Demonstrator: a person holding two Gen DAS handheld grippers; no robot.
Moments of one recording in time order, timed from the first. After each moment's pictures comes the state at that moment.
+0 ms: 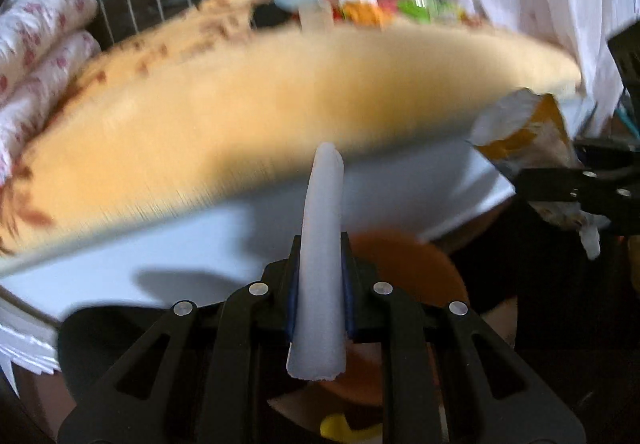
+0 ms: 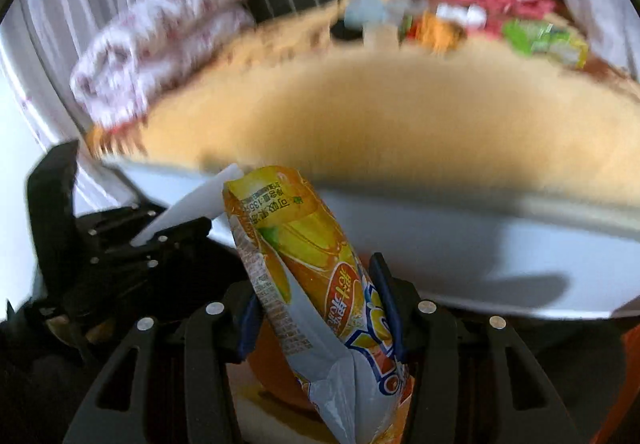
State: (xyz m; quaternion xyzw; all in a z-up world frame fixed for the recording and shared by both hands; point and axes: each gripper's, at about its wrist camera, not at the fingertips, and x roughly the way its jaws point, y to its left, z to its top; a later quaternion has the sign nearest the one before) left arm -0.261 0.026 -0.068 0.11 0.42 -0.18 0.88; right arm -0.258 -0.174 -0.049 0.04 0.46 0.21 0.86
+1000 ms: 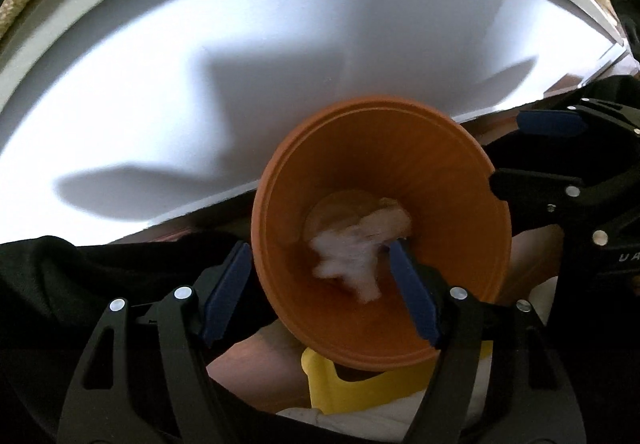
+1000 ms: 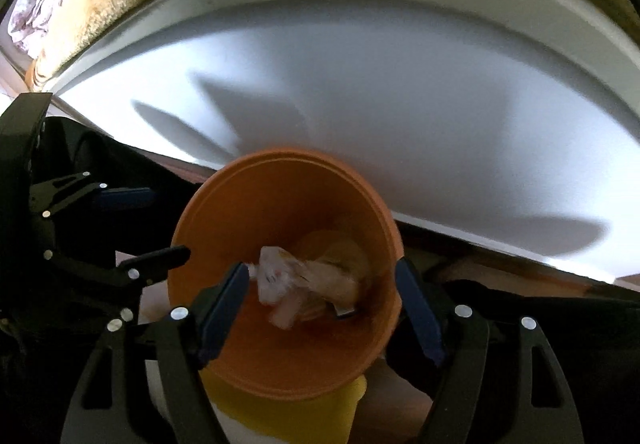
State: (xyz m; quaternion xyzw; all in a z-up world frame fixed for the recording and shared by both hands) left arm -0.217 0.028 -0.182 0.11 0.60 -0.18 0.77; right arm -0.227 -0.137 -0.166 -0.01 0.58 0.17 0.79
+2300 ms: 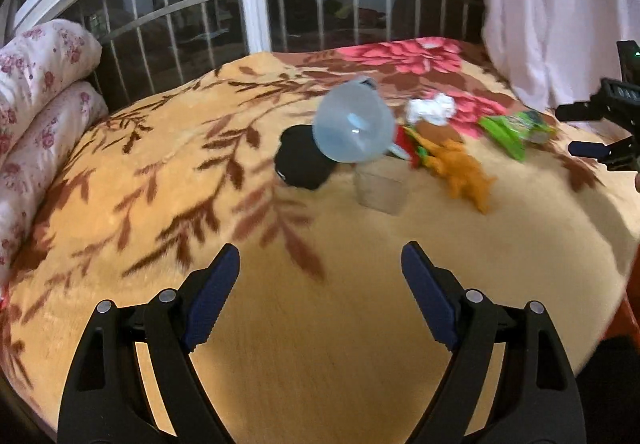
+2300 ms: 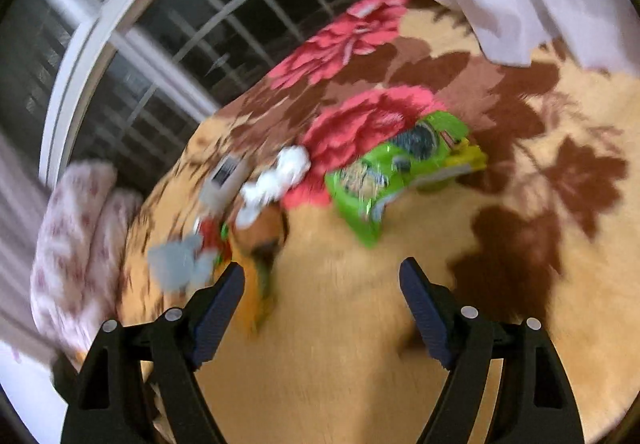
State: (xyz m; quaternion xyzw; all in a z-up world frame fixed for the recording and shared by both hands) left arm -0.064 -0.016 -0.002 0.07 0.34 -0.12 0.93; right arm -0.010 -0.362 0.017 0.30 0.41 0.04 0.86
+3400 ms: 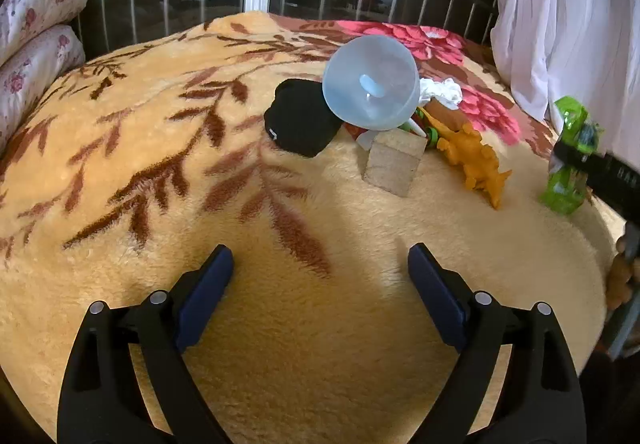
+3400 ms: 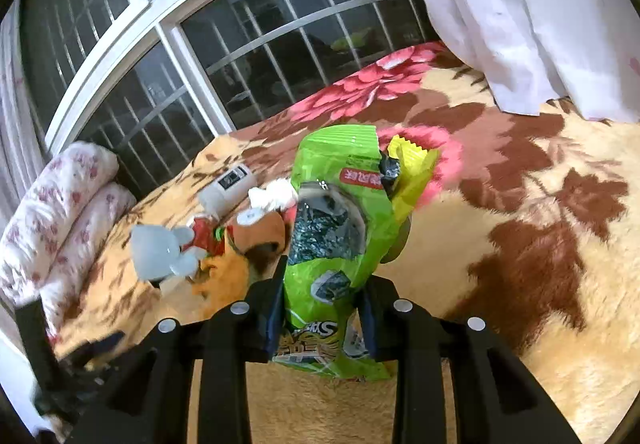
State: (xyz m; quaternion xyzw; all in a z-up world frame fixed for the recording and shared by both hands) left arm -0.042 0.000 -0.027 0.00 0.39 -0.16 0.91; right arm -0.046 -0.321 -0.006 0.20 0.30 0.04 0.93
